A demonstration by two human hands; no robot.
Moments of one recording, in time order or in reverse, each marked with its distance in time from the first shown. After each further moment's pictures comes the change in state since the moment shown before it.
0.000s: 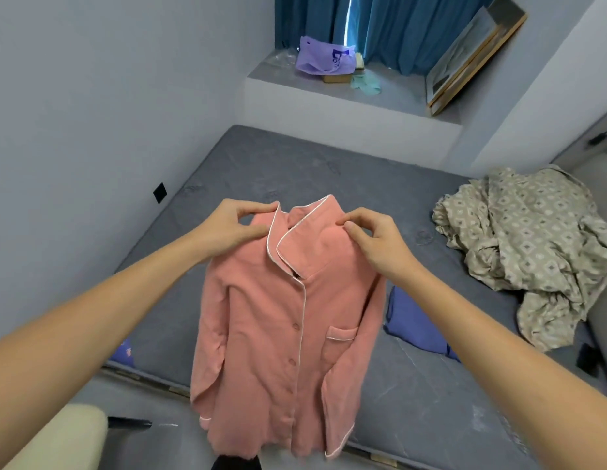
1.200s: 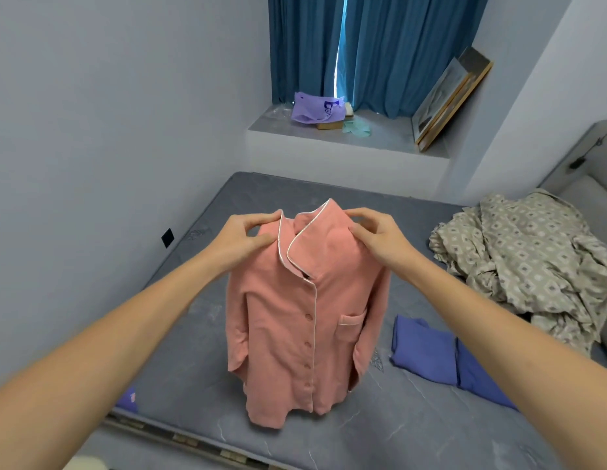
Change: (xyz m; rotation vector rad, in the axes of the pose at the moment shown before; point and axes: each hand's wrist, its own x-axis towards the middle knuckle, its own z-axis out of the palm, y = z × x) left_hand 0.004 0.055 0.010 -0.024 0.113 0.104; right_hand 0.019 -0.026 -0.053 0.088 0.001 -0.036
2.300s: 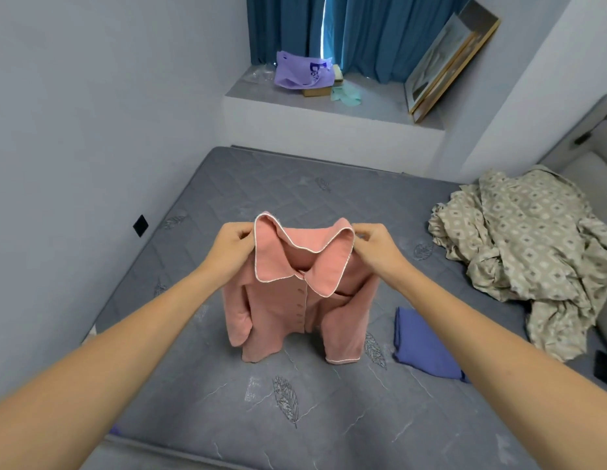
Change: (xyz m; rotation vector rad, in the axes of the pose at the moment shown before) left_hand 0.091 -0.105 0.003 -0.055 0.065 -0.110; right_hand 0.077 0.081 0.055 0.014 0.020 0.256
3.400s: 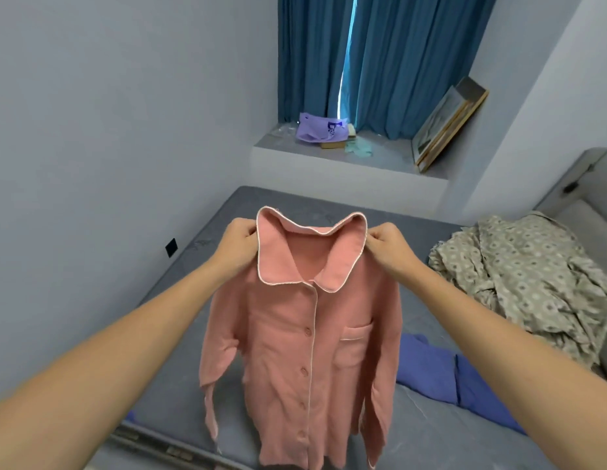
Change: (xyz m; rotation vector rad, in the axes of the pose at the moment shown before) left_hand -0.099 0.082 -0.009 0.114 0.157 0.134; right_hand -0.103 -0.071 -0.055 -0.212 0.028 -0.244
